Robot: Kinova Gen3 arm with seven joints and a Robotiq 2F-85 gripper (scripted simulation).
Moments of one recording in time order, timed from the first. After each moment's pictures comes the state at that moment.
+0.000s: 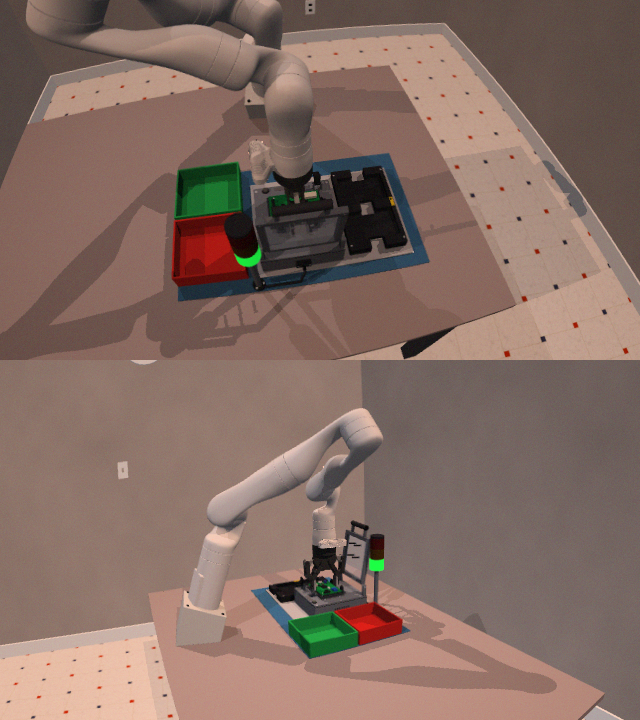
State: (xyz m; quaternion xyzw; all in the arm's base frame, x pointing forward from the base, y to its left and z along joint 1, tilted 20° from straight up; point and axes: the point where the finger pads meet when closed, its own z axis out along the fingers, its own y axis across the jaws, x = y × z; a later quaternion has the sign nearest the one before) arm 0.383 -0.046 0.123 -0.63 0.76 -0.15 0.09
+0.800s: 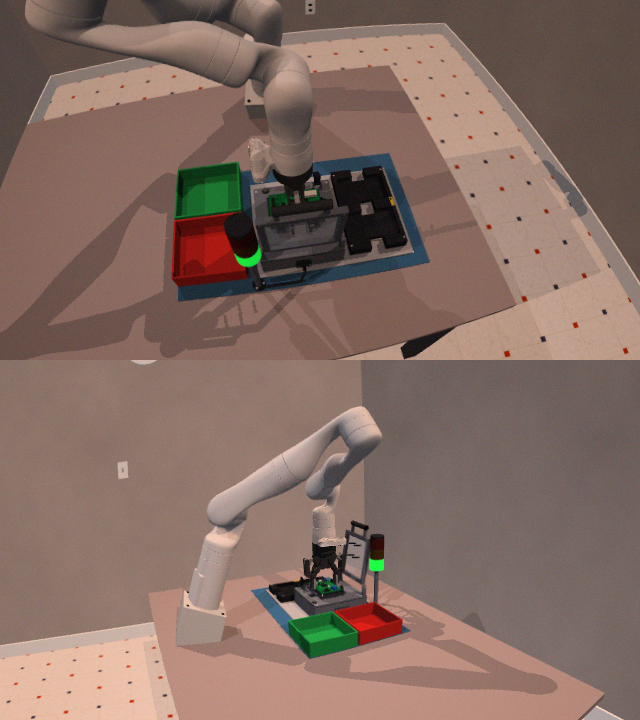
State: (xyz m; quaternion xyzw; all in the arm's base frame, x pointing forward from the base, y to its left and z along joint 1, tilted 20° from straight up) arm 0.381 -0.045 0.127 -0.63 0.76 -0.15 0.09
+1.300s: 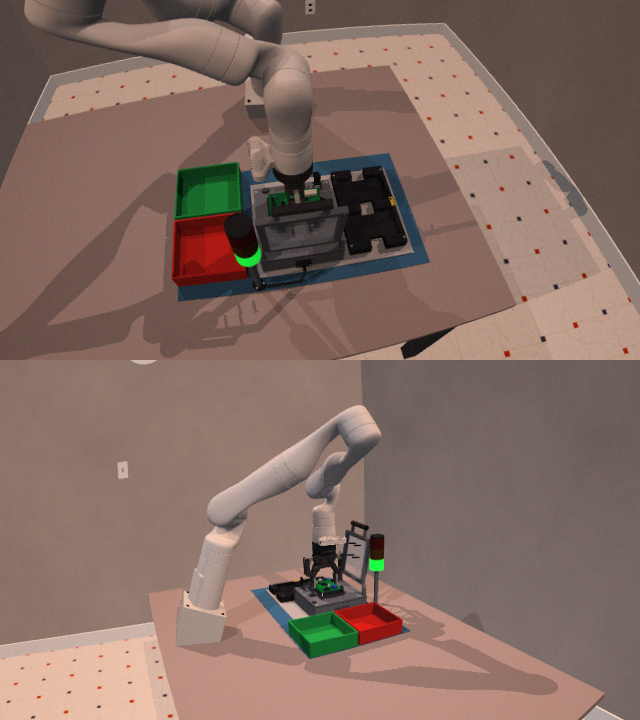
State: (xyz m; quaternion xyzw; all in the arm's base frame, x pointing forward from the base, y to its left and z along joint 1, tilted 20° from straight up) arm 0.380 -0.045 0.131 -0.63 0.76 -0.15 0.09
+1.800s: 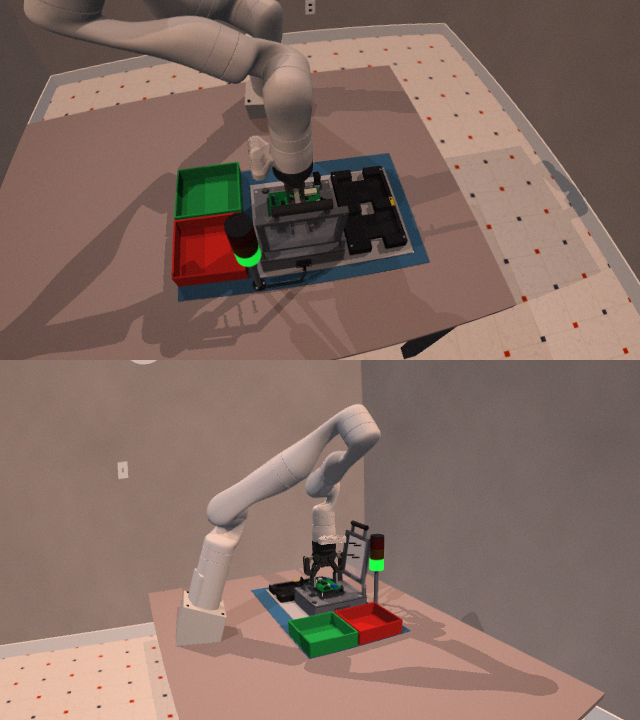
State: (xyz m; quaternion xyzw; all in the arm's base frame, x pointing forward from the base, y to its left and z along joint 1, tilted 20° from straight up) arm 0.379 -0.044 0.133 -0.63 0.76 -0.15 0.09
